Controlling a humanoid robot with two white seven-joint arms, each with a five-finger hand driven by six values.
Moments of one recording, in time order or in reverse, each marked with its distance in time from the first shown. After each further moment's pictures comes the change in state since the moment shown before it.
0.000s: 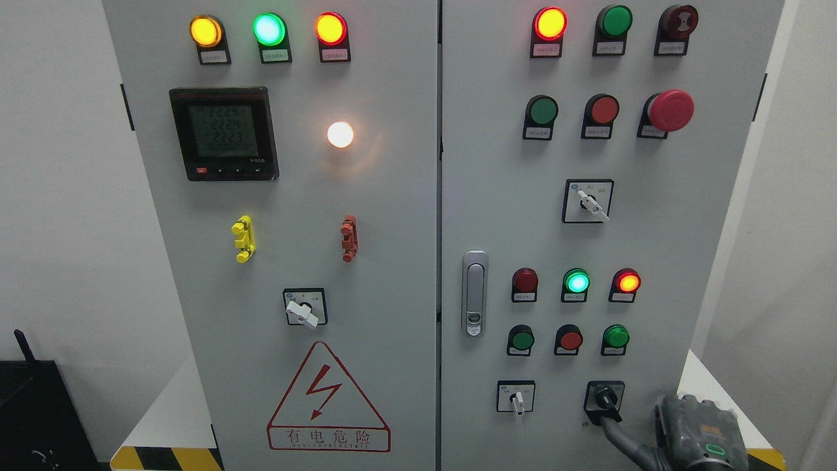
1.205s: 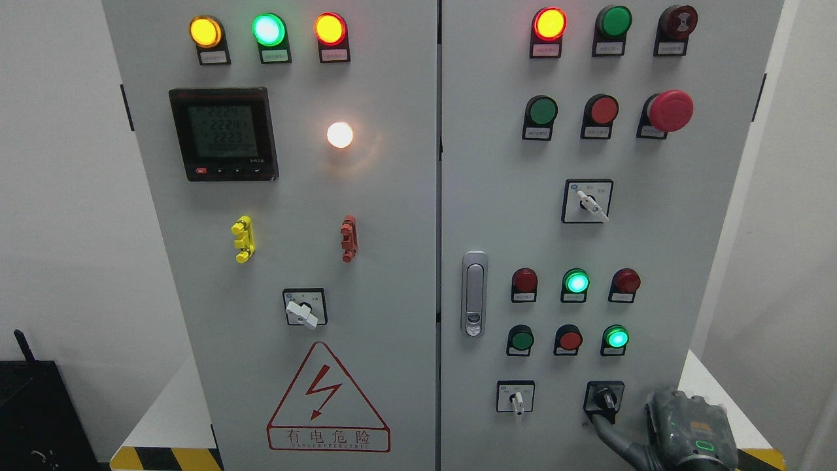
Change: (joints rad) left arm 0.000 0.000 0.000 0.000 0.000 0.000 0.000; right arm -0.003 0.000 0.025 0.001 0.022 -0.013 0.002
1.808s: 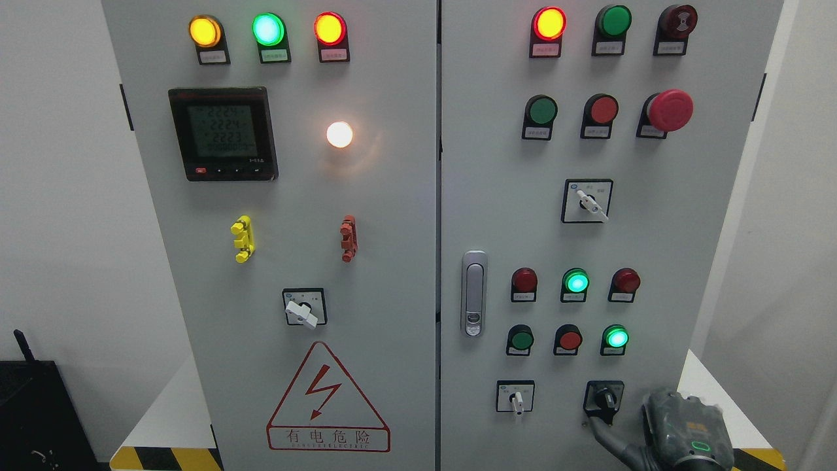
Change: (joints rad) left arm 0.000 0.000 0.000 0.000 0.000 0.000 0.000; right arm -0.005 0.000 0.013 -0.001 0.001 -0.001 0.005
